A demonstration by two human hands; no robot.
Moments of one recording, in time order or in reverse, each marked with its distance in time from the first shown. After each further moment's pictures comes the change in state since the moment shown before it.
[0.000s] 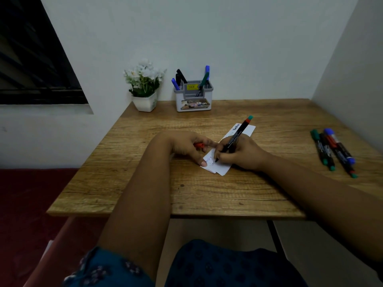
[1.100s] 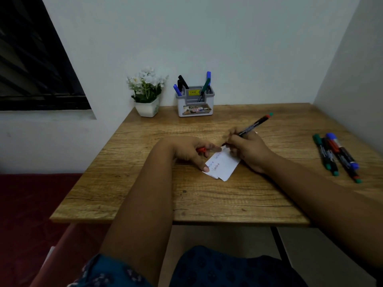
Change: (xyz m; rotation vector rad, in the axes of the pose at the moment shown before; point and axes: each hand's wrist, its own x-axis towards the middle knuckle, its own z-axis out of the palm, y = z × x) left_hand 0.001 0.002 0.001 0.019 0.023 -0.032; right_hand 0.014 0.003 -0.005 0.581 0.206 0.187
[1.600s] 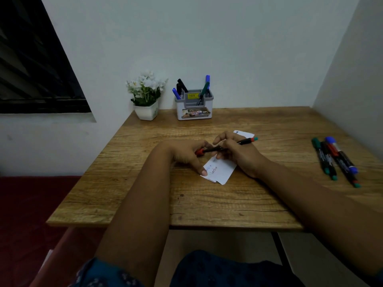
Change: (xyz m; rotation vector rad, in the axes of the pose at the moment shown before) left_hand 0.002 0.004 -0.002 0.025 0.046 -0.072; right_hand 0.001 0.001 0.011 -0.010 -0.106 -0.043
